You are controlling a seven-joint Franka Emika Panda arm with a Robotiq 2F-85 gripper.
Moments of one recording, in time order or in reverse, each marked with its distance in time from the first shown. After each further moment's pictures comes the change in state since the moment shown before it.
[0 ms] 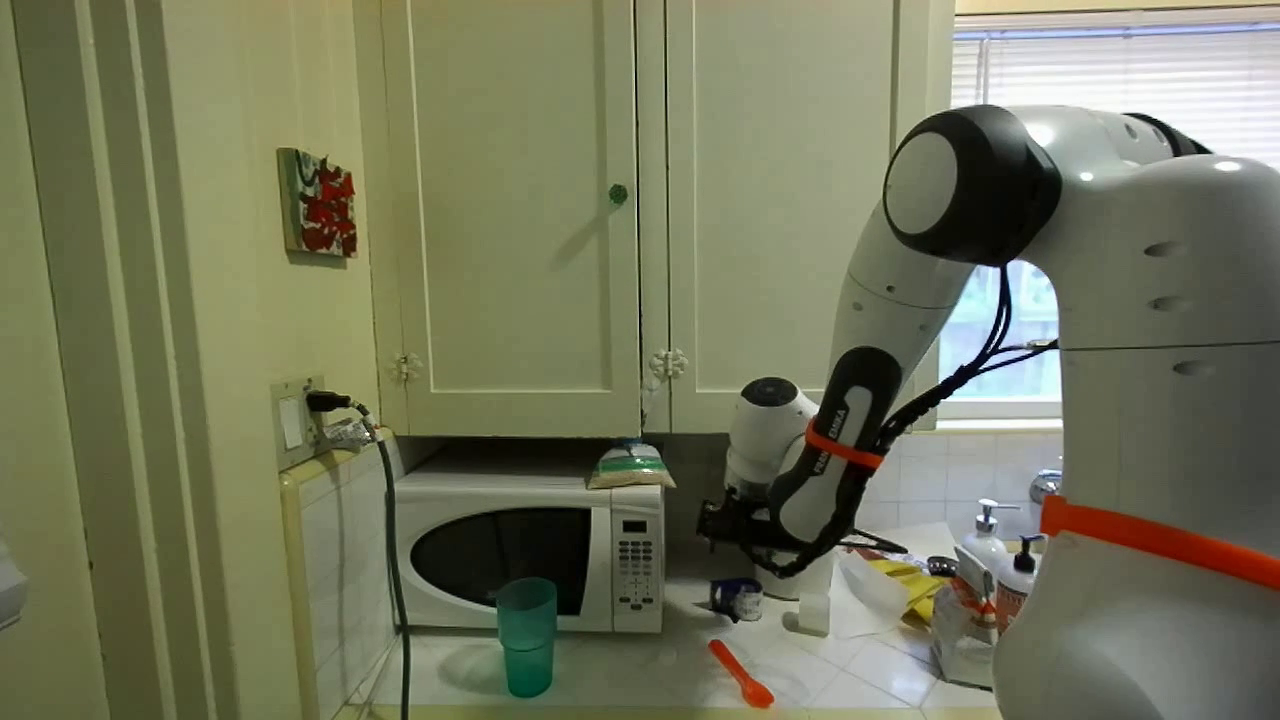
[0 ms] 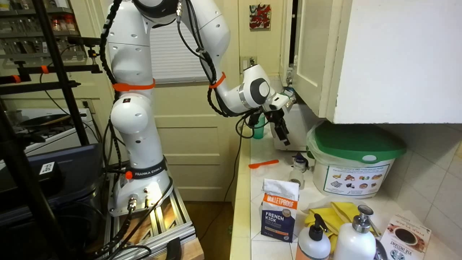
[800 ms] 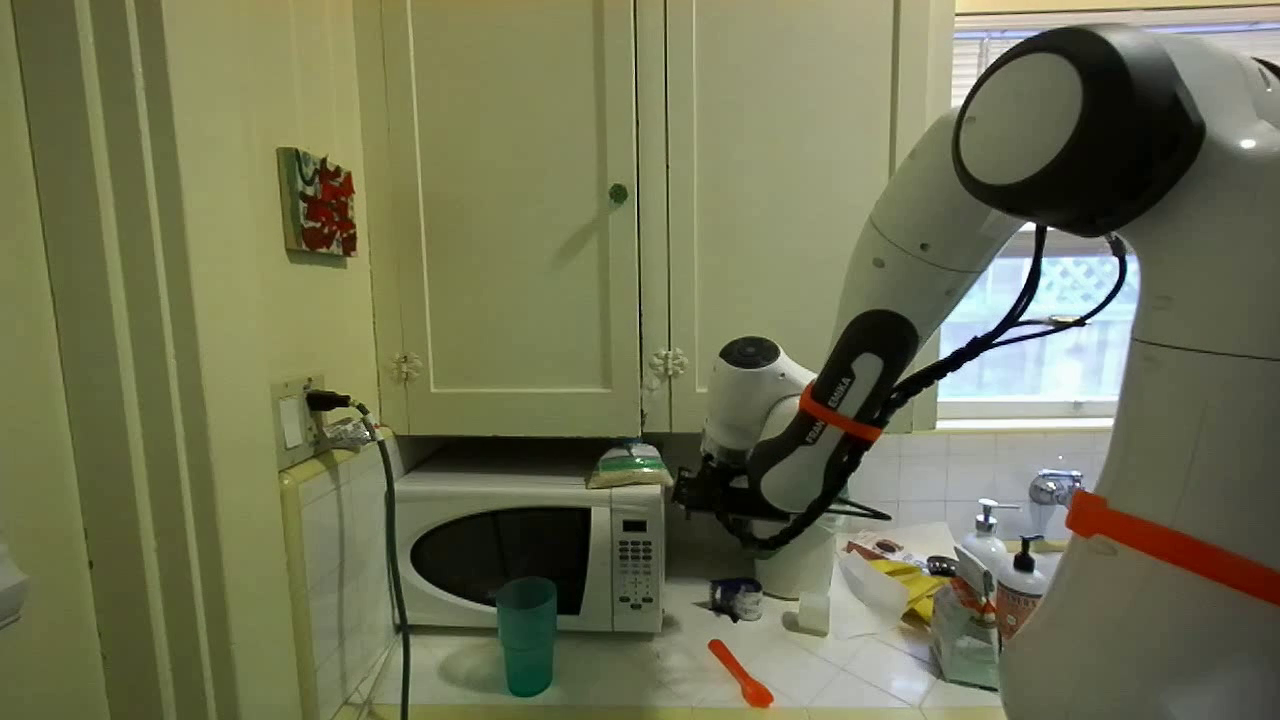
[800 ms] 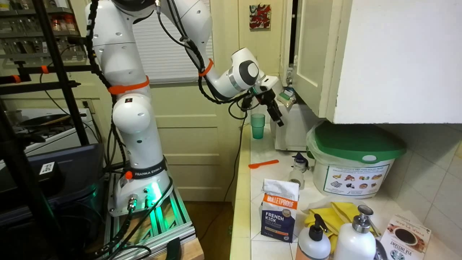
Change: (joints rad) arm 0.050 -0.192 0.063 -0.060 0.032 -0.085 0.002
